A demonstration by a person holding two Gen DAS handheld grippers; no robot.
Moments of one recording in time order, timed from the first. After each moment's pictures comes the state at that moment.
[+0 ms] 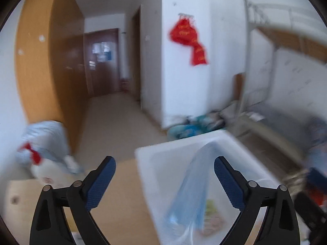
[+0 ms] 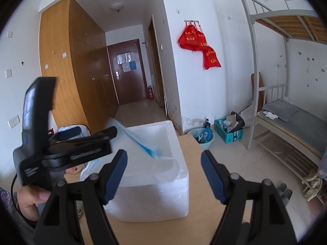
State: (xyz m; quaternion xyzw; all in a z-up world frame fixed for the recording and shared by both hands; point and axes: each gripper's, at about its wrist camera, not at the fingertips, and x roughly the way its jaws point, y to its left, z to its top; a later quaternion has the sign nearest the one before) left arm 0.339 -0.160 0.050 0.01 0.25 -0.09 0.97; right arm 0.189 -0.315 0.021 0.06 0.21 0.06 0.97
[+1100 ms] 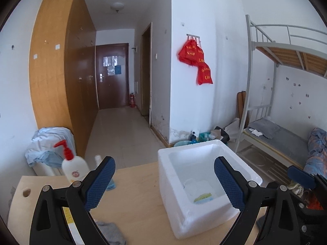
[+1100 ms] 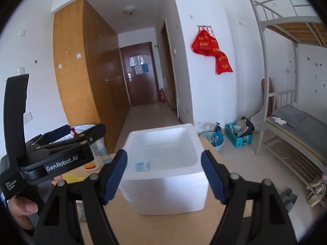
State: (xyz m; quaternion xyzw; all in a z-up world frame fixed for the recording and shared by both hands) left arm 0.247 -0.124 0.083 0.01 0.19 -0.06 0.98; right arm 0.146 -0.288 0.043 0.05 0.19 0.10 0.97
